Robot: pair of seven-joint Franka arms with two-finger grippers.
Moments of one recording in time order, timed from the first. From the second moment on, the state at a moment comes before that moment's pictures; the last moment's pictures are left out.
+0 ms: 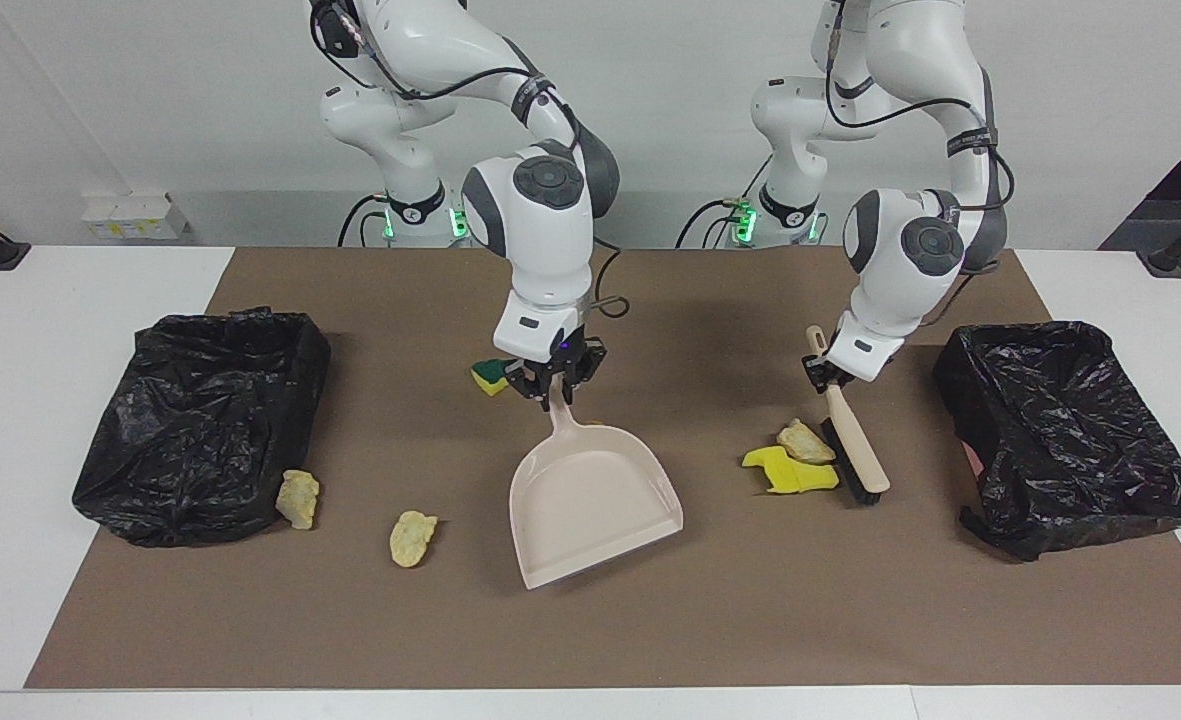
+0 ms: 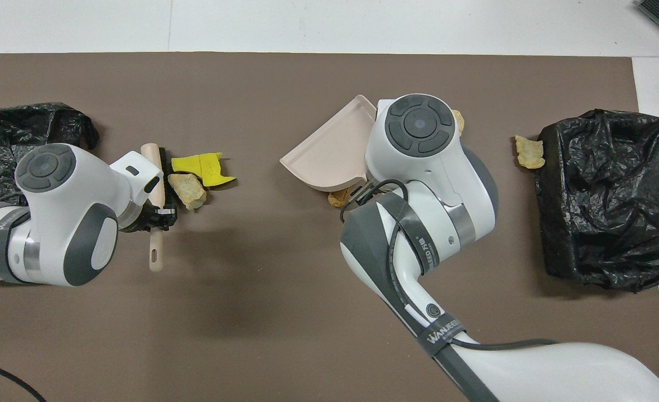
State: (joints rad) left arm -0.16 0.11 -0.03 -2.12 0.00 2.13 -0.28; right arm 0.43 0.36 0.04 -1.57 -0.06 1.93 -0.25
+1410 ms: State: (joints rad) left arm -0.32 0.09 -0.04 -2.07 -0.09 2.09 -0.30; right arm 0.48 0.39 0.05 -1.60 -0.13 2.01 -0.98
